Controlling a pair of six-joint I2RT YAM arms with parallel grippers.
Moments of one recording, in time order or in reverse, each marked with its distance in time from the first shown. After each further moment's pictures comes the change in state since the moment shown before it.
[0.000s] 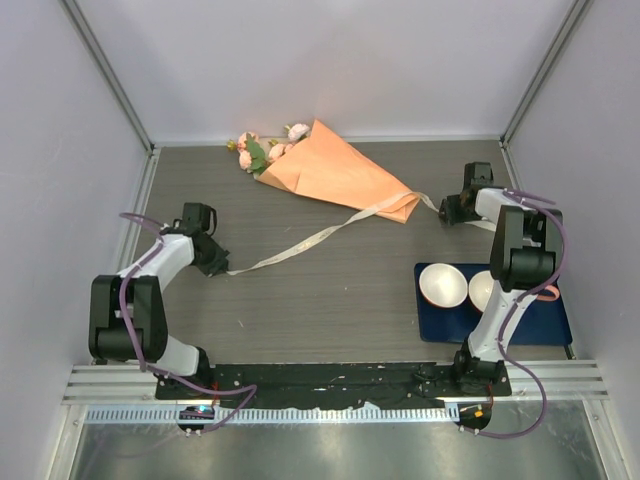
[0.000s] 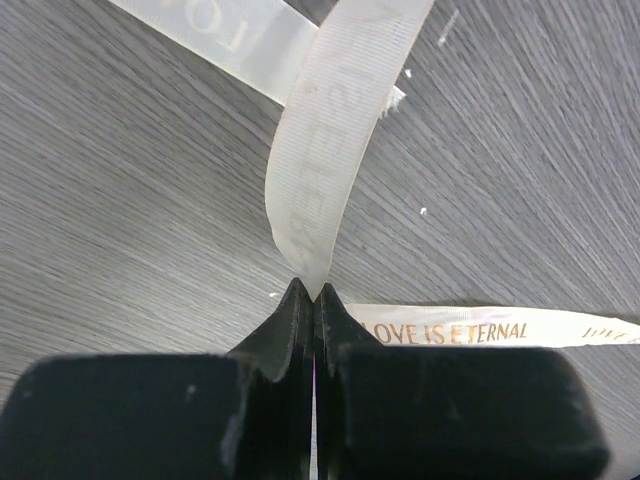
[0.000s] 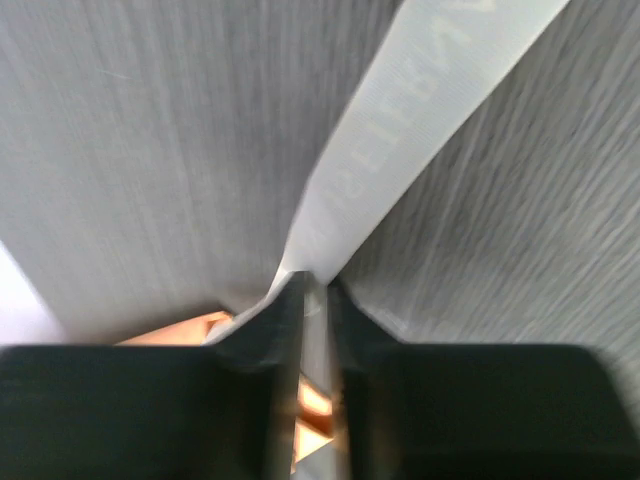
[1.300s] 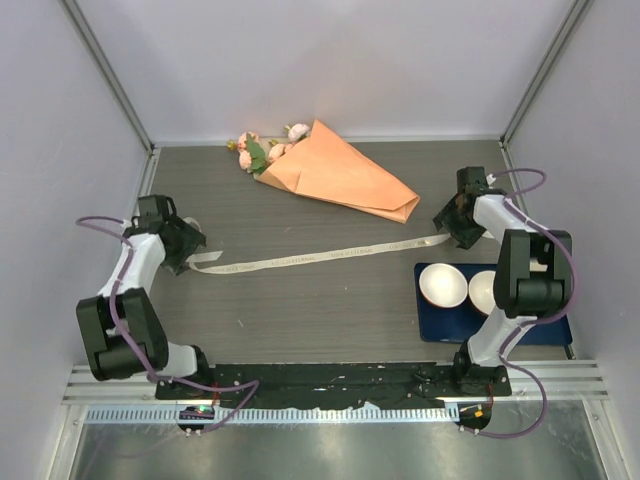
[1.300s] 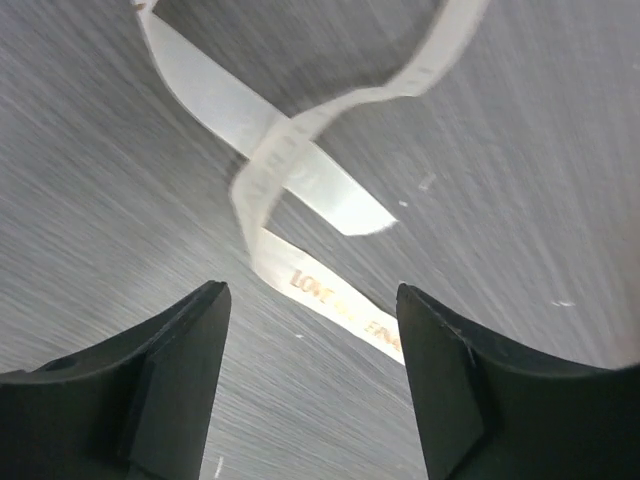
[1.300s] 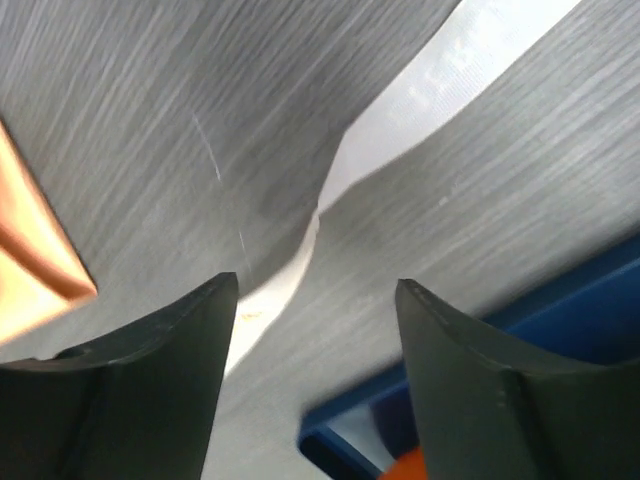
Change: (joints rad) left arm 0.253 -0.040 0.088 -0.042 0.034 0.083; right arm 0.068 -0.175 -0.085 -0.211 0.153 -0.618
